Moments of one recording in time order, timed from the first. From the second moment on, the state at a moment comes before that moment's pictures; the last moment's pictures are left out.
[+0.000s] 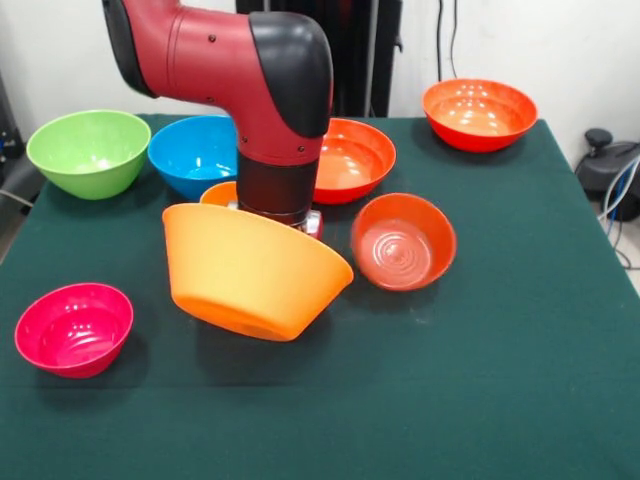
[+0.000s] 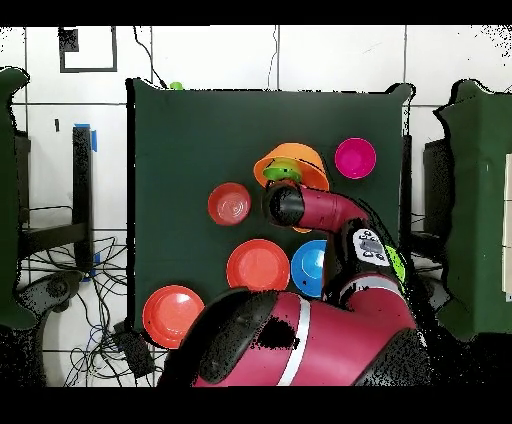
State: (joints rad) arm -0.35 -0.33 0.00 1.48 -0.16 0.23 1.62
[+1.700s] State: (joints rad) arm -0.33 -0.14 -0.04 1.10 -0.16 0.07 1.62
